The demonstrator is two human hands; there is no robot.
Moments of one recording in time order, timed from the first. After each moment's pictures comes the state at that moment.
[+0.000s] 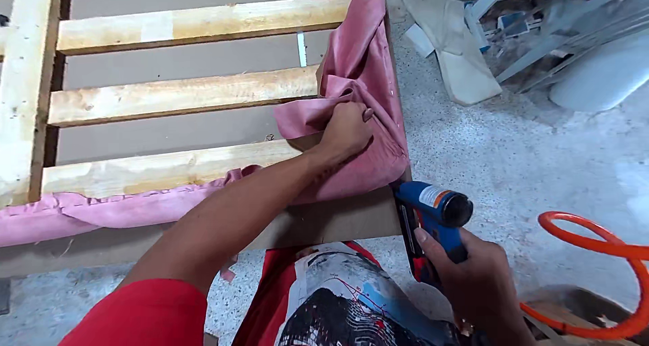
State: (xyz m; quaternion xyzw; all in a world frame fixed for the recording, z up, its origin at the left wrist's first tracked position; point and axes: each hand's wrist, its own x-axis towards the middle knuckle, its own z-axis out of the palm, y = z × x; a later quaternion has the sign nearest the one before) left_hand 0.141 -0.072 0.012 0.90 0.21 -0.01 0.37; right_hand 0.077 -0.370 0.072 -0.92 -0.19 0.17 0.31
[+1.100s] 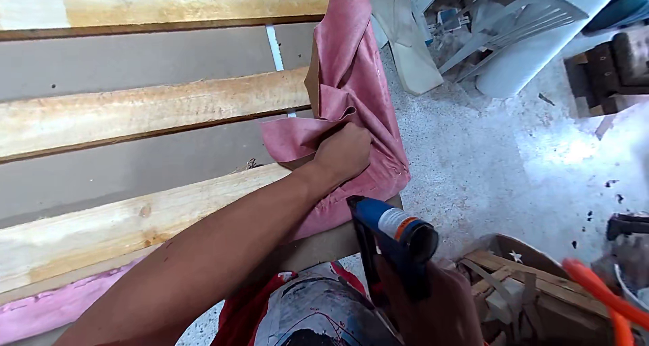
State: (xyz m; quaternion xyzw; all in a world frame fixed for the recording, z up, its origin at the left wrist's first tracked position) left_hand 0.154 -0.049 0.006 0.93 0.04 -0.17 0.31; right_hand 0.028 -0.251 0.106 -0.94 -0.16 0.13 0.25
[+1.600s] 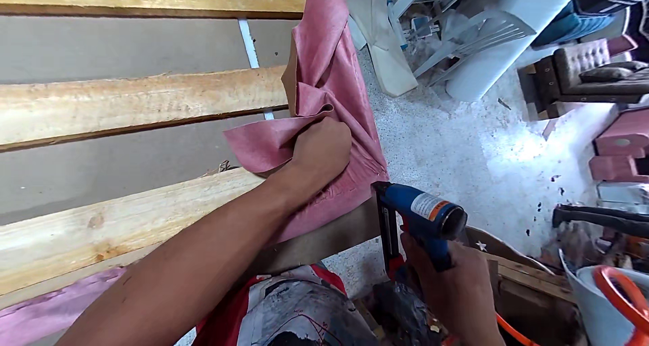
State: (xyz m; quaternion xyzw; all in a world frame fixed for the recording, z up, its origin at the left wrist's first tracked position) left_hand 0.156 -0.049 0.033 0.93 0.13 -0.21 0.27; right_hand 0.074 -0.306 0.096 -0.95 -0.13 0.12 0.26
